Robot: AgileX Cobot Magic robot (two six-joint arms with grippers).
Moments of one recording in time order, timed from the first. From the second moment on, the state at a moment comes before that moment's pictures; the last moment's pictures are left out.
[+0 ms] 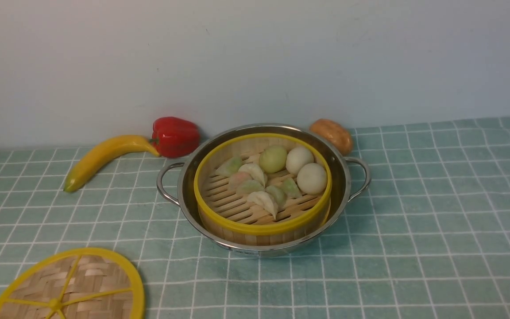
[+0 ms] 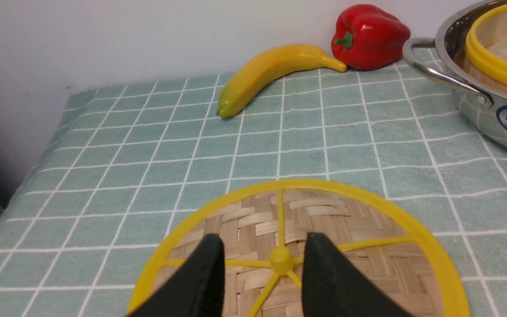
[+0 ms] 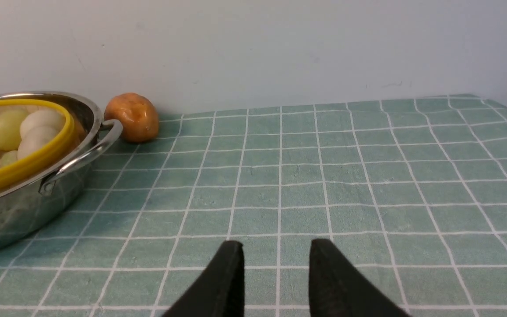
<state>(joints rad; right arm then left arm) 0.02 0.01 0.01 0.01 0.35 0.17 0.11 0.00 0.01 0.00 0.37 0.13</state>
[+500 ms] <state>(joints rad) 0.02 0.01 0.01 0.01 0.35 0.17 0.11 0.00 0.01 -0.47 0.12 0.11</state>
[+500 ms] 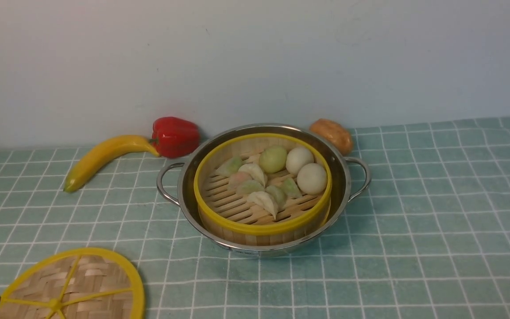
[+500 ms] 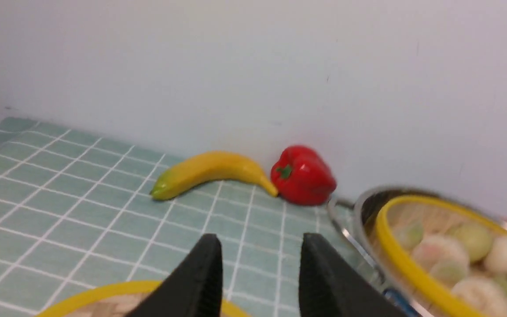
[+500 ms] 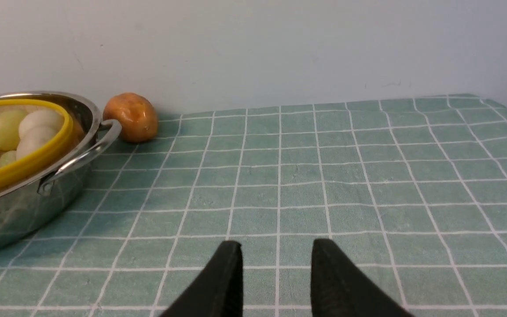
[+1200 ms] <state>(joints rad) 0.02 0.01 0.01 0.01 0.34 0.17 0.11 0.60 -0.74 -0.14 1.15 0.07</state>
